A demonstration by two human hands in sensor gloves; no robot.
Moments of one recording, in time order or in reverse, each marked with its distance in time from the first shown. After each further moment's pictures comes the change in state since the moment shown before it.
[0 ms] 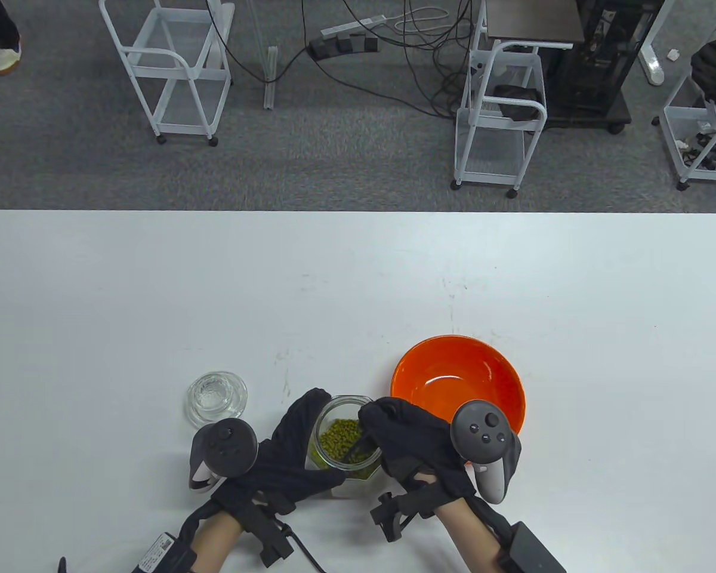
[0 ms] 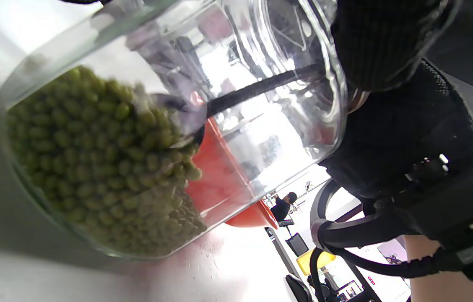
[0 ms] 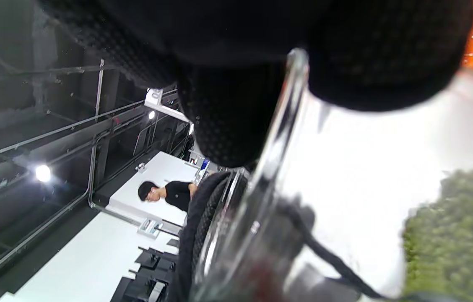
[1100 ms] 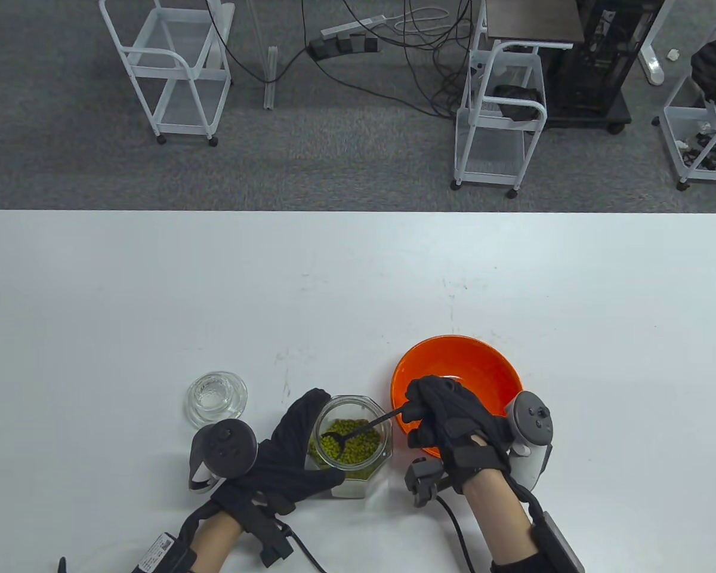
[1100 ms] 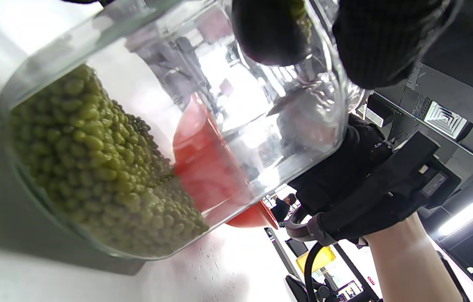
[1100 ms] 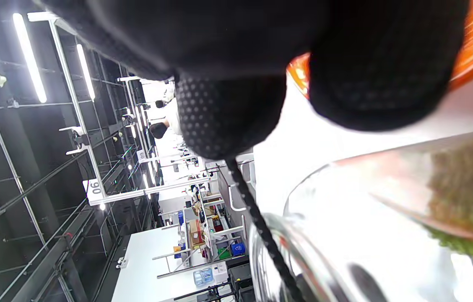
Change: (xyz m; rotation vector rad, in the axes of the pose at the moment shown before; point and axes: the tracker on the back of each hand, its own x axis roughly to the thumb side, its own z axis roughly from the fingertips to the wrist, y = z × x) left_hand 0.000 -0.001 0.001 0.003 -0.005 0.000; right_hand -0.060 -0.044 -0.016 -0.093 0.344 -0.482
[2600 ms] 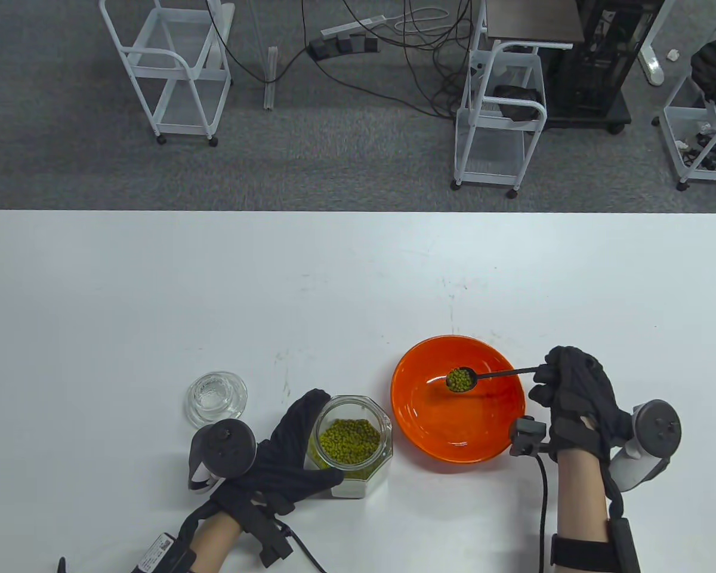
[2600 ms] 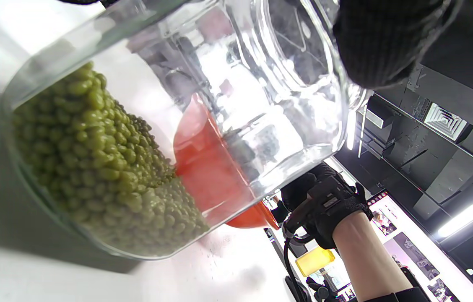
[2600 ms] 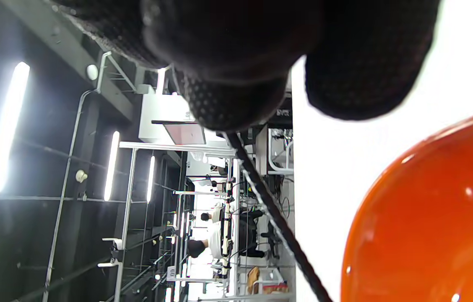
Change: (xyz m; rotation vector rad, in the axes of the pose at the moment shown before) left_hand 0.000 0.000 0.000 0.000 0.000 0.001; right_hand 0.041 -0.145 -0.009 -0.498 -0.291 0.111
